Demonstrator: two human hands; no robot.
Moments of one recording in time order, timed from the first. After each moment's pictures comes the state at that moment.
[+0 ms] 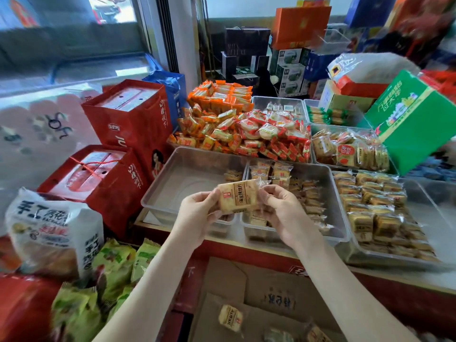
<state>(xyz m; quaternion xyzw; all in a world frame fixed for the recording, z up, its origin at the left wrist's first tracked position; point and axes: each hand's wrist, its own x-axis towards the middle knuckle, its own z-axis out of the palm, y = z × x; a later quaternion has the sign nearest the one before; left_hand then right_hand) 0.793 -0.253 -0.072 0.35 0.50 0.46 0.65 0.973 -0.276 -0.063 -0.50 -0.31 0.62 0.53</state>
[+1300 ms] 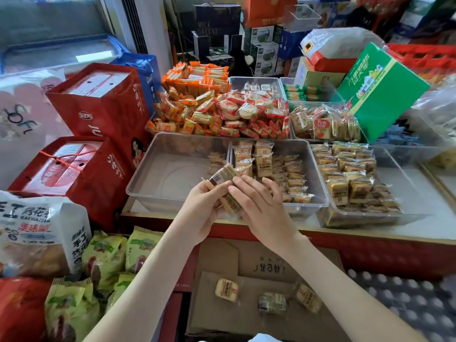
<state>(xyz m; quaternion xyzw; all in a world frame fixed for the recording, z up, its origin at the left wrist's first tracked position) 0.801 -0.289 -0.067 0.40 0.39 0.39 0.73 0.964 -0.327 -0.115 -0.48 -0.80 -0.24 0.28</state>
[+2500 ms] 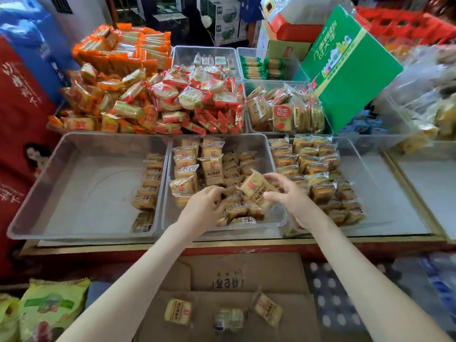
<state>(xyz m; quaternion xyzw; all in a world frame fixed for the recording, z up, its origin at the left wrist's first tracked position) 0.964 -0.178 -0.175 0.84 0.45 0.08 0.29 1.183 -0.251 -0.146 -0.68 -0.40 0.49 0.37</state>
